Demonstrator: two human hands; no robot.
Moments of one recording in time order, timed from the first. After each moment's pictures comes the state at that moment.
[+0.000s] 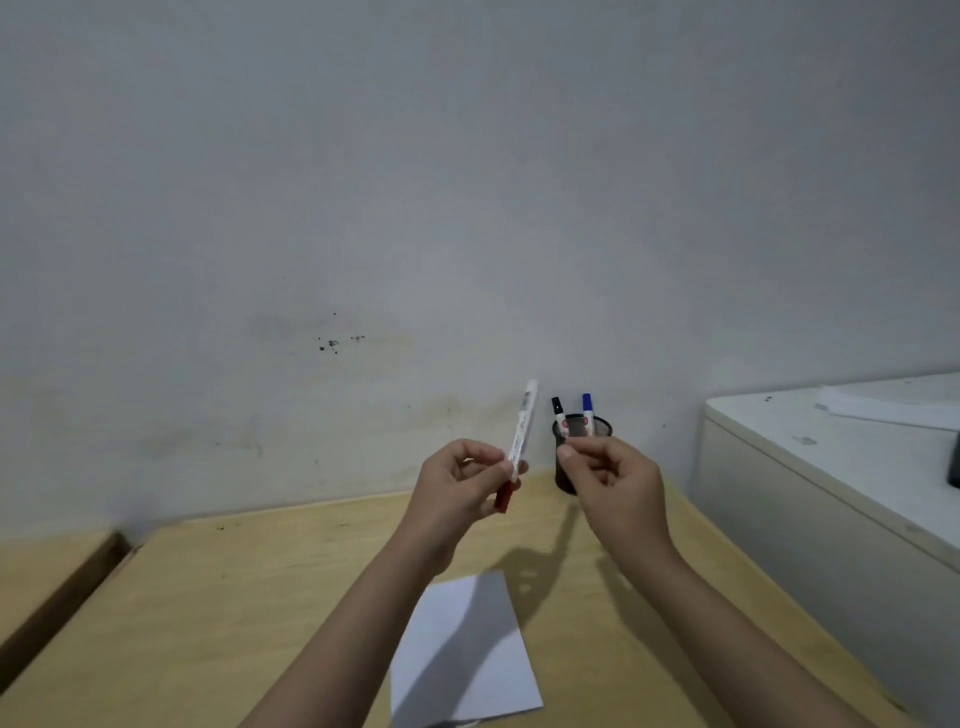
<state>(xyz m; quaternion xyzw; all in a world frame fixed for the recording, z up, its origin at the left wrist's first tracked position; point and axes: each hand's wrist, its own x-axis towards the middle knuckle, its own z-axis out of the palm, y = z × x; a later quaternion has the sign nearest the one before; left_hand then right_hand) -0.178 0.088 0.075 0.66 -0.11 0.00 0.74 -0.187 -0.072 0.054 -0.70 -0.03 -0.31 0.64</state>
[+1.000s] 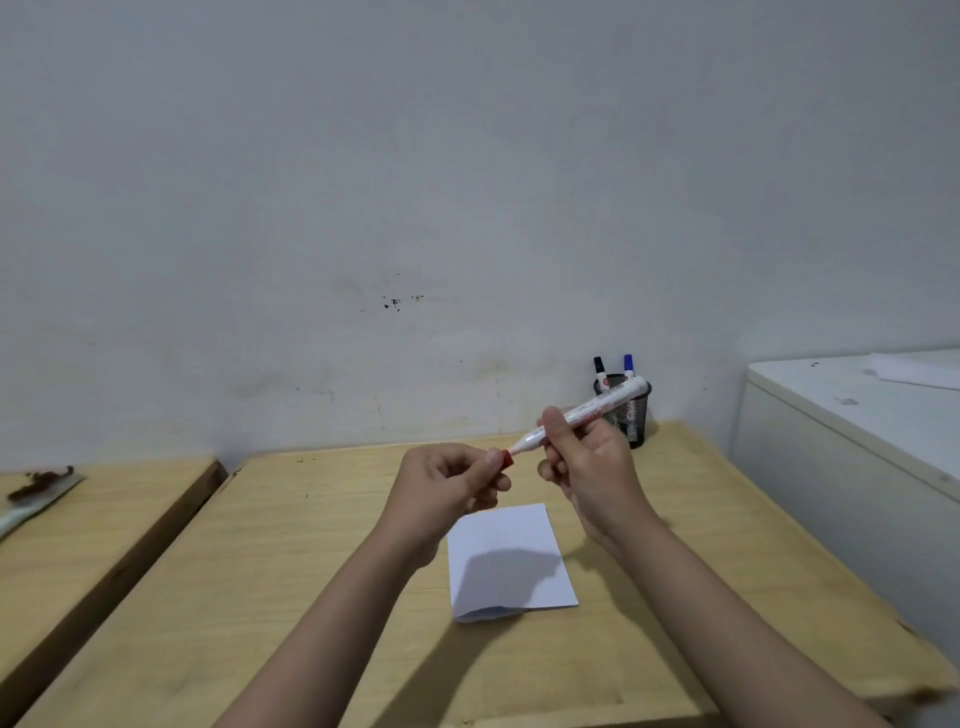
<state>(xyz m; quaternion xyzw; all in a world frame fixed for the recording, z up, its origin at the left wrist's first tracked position) -0.261 0.145 0.063 0.71 -0.08 0.04 0.70 -0.235 -0.009 0.056 -0.56 -0.11 -0.10 0.82</state>
